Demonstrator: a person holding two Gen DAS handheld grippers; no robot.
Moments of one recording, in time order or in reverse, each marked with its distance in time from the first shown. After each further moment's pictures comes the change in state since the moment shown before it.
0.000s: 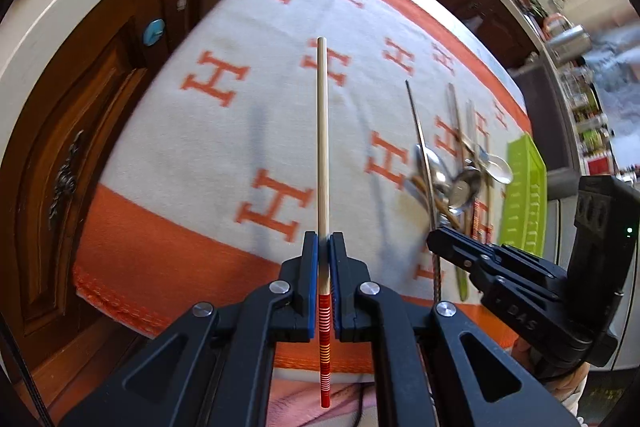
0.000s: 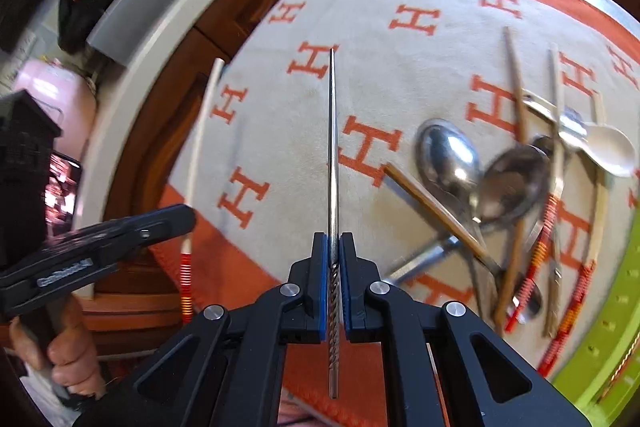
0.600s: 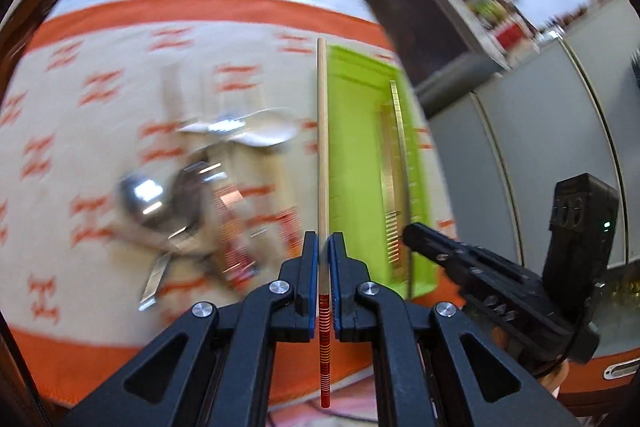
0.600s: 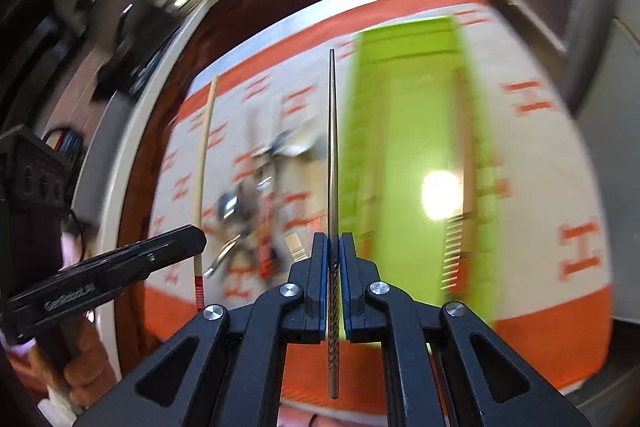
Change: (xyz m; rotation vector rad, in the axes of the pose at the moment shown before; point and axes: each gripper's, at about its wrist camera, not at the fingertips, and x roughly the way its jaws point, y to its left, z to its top) left arm 0.055 -0.266 -0.017 0.481 0.118 -0.179; right arm -0.167 -0.195 -0.124 0.487 -0.328 -0.114
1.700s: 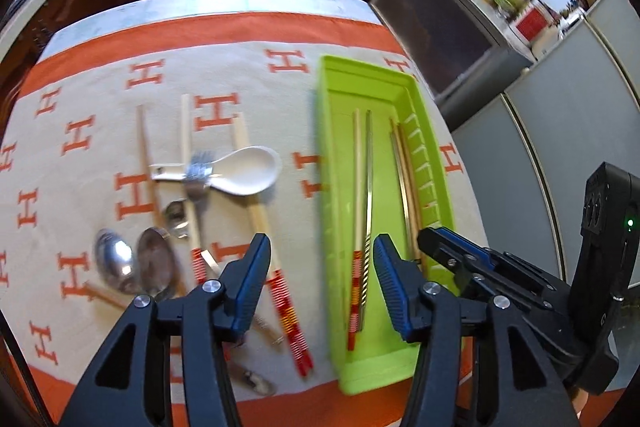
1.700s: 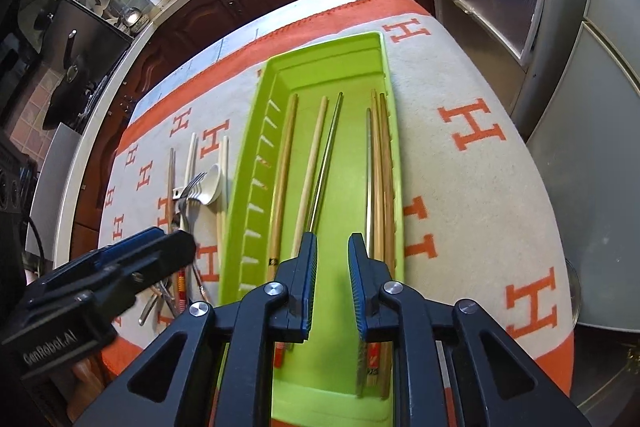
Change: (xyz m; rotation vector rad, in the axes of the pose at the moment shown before) left arm 0.037 -0.009 0.017 0.027 -0.066 0.166; right arm 0.046 -0.041 0.035 0.020 -0.035 -0.134
